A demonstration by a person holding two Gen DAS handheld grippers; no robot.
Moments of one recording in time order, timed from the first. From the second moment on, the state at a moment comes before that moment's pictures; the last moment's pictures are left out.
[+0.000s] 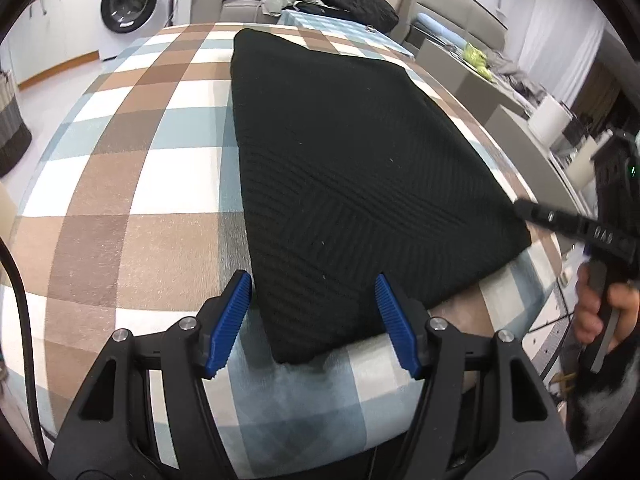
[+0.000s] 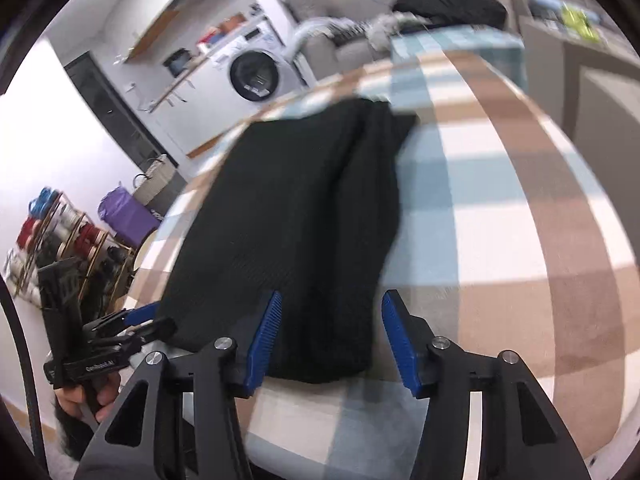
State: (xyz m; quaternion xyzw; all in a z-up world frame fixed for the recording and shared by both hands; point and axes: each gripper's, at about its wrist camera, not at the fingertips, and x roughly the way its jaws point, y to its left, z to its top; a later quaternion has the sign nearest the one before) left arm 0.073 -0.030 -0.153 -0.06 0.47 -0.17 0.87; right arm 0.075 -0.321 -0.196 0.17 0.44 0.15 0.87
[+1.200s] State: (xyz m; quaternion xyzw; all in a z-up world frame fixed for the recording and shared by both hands) left arm 0.217 -0.039 -0.145 -0.04 0.42 -0.10 0.90; right arm 0.170 -0.264 -0.198 0.09 0.43 0.11 0.89
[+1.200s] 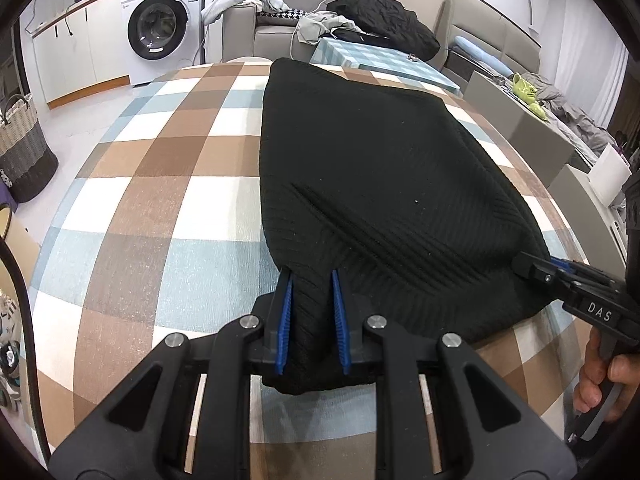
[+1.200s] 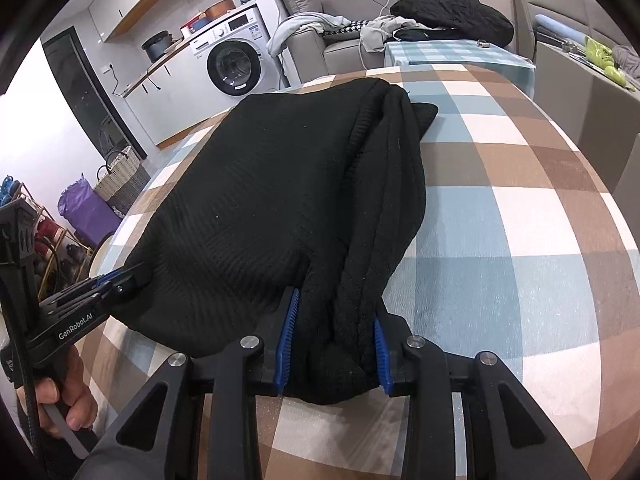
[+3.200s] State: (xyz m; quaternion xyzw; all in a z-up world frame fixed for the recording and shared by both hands) left arm 0.127 -0.002 -0.112 -0.02 0.22 -0.09 0.97; right arm 0.075 -0.283 -0.153 0.04 0.18 0.13 0.97
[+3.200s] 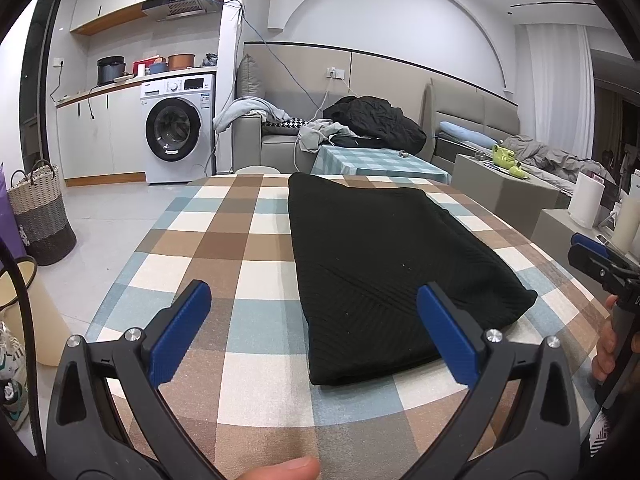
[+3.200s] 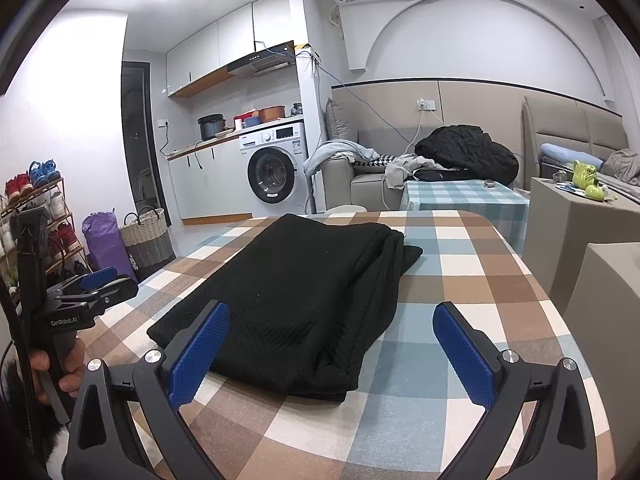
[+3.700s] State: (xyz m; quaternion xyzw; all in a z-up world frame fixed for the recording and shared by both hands) left arm 0.127 -0.003 -0.113 -0.02 0.22 -0.10 0.97; right arm 0.077 -0.285 -0.153 0.04 0.18 0.13 0.97
